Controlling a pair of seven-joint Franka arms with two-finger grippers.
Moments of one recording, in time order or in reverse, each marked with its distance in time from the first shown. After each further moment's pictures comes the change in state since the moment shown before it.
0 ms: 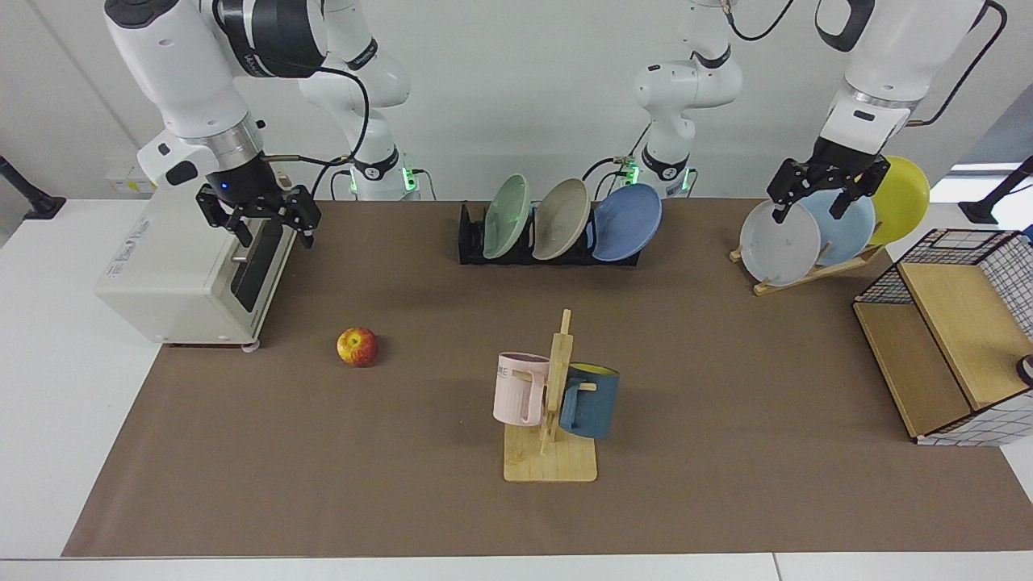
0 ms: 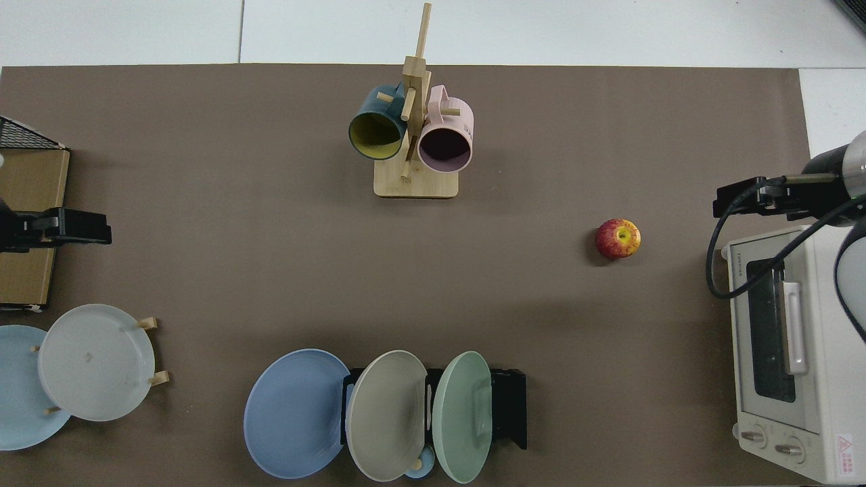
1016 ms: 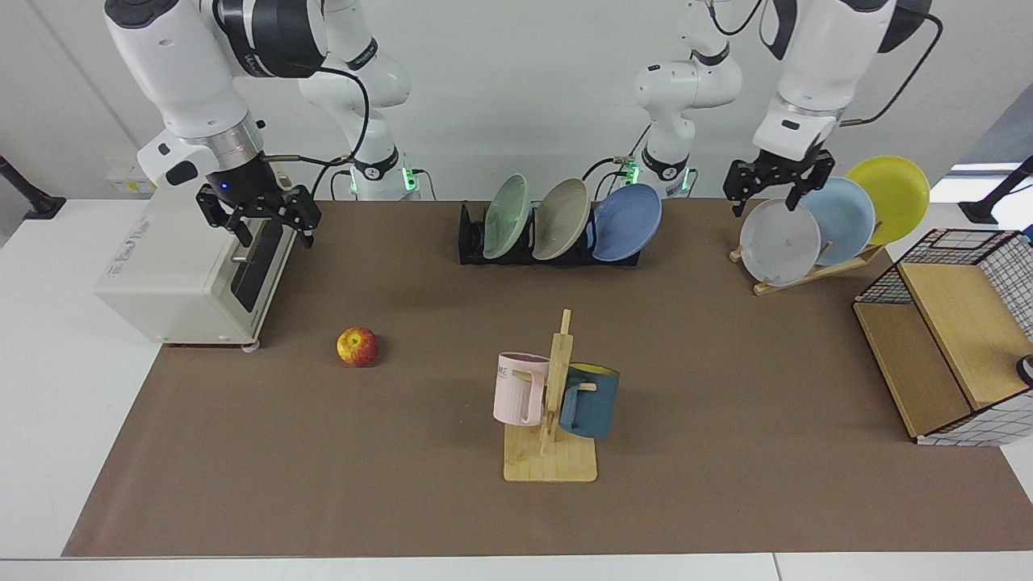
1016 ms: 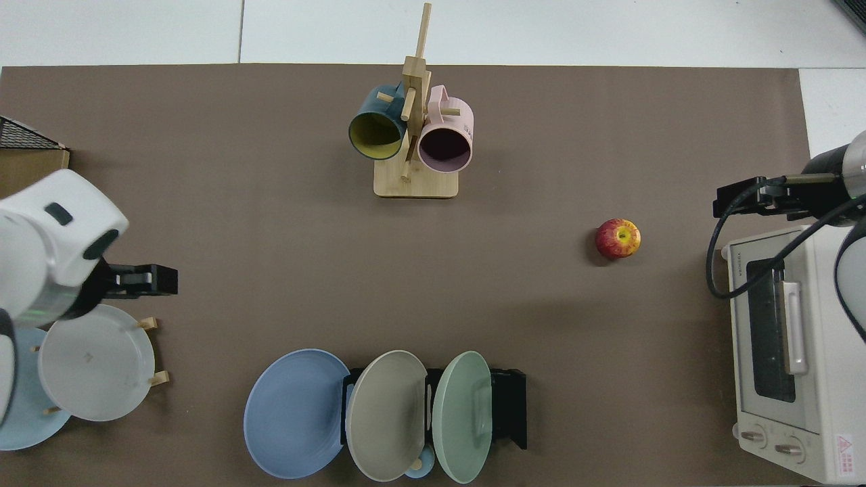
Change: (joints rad) left arm -0.006 -0.125 -0.158 -0.193 0.081 -0.025 -0.119; right arm 0.000 0.000 0.000 0.000 0.000 0.000 0.000
